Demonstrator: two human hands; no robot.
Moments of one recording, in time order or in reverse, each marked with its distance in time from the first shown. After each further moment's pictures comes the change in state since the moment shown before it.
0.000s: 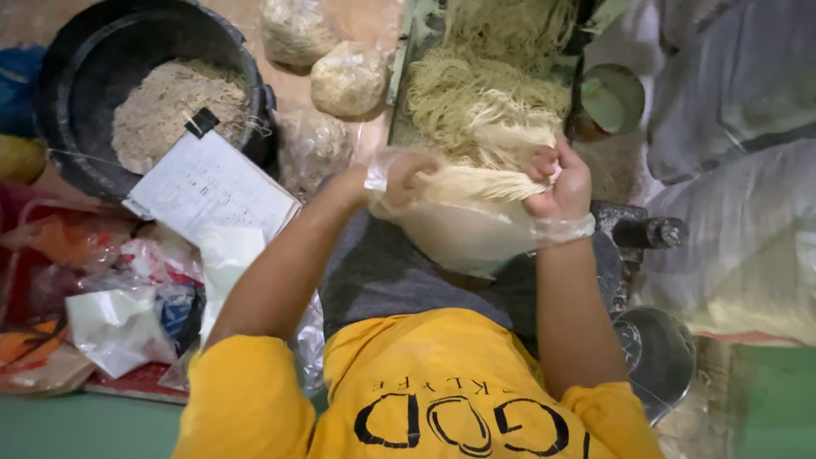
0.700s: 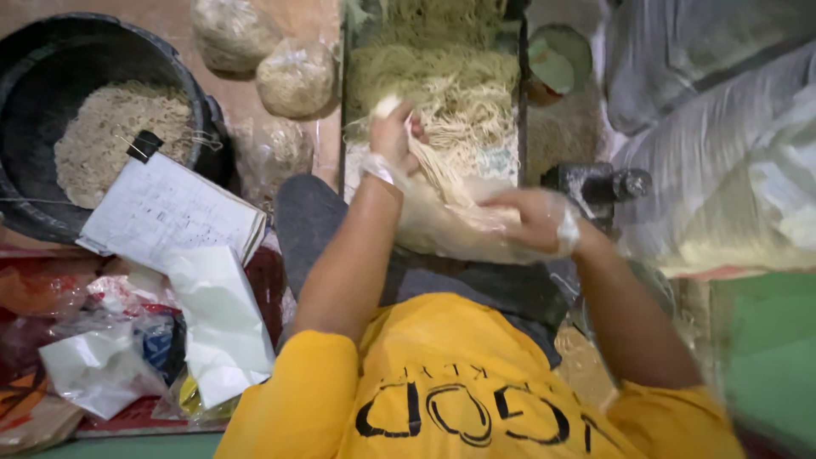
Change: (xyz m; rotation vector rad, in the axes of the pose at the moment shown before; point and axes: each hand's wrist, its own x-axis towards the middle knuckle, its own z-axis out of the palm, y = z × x) left_hand 0.119 0.002 0.080 -1.974 0.814 -0.583; right_hand -0.118 -0.024 0.049 -2.210 -0.447 0.085
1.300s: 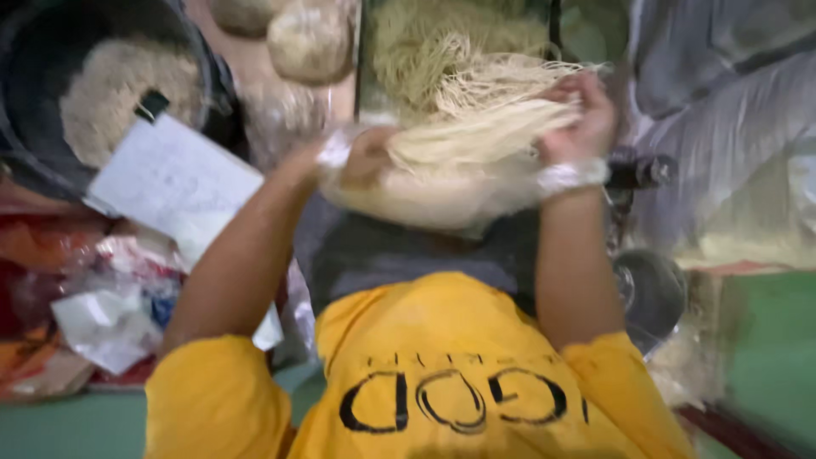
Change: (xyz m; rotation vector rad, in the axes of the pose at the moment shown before) left_hand -0.123 0.114 -0.031 1.706 -0.754 0.011; right_hand 0.088 0.072 -0.004 2.143 0.893 -0.063
